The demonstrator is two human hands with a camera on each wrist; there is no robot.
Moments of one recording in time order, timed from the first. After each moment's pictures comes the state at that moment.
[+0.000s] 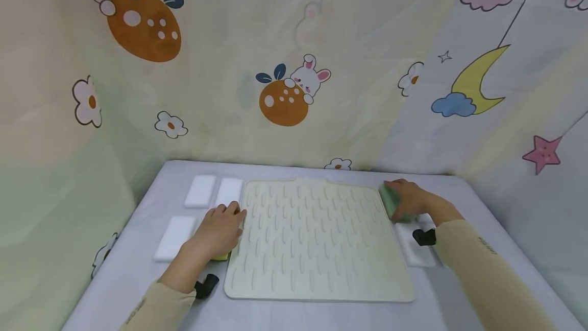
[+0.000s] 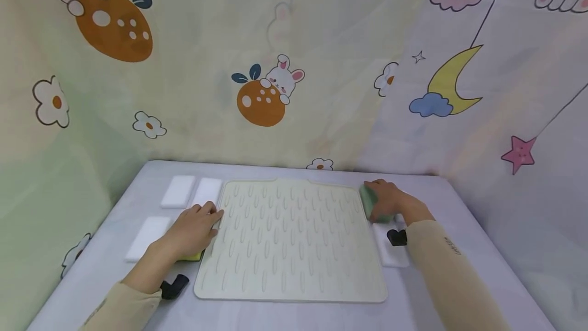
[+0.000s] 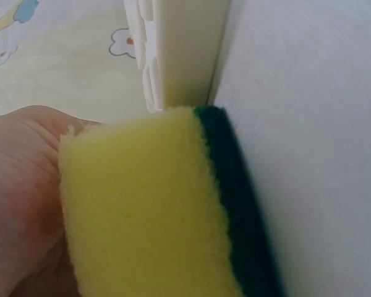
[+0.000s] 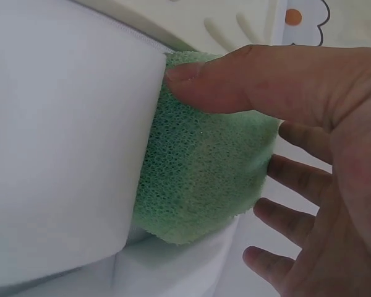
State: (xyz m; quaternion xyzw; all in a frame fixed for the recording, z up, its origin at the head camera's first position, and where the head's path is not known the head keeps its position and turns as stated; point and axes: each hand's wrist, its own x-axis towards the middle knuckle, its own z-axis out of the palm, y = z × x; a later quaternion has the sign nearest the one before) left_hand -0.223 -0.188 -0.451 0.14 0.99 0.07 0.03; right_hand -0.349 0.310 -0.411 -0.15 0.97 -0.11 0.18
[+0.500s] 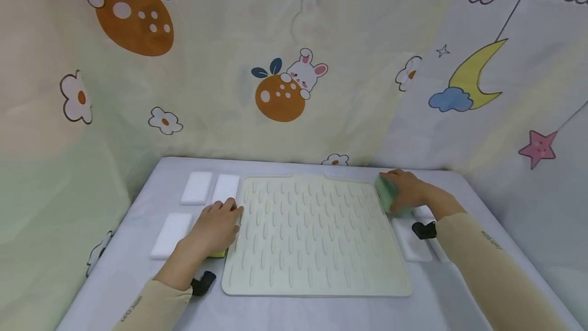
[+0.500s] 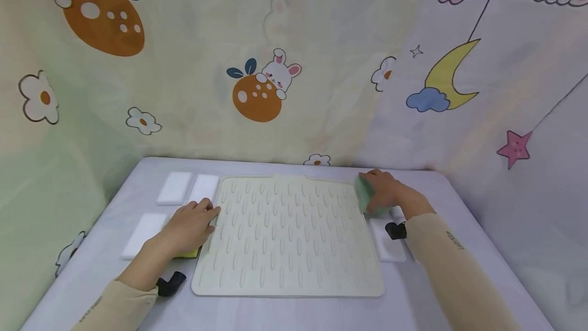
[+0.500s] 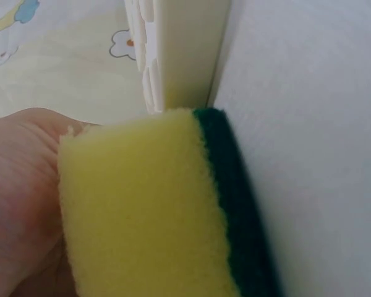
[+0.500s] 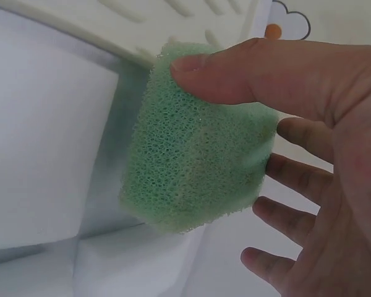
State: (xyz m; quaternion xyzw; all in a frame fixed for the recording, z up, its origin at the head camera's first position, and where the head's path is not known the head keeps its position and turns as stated) left_hand -0.225 -0.186 -0.448 0.14 0.99 0.06 0.04; right_hand -0.345 0.303 -0.392 -0.20 0.96 -0.10 0.14
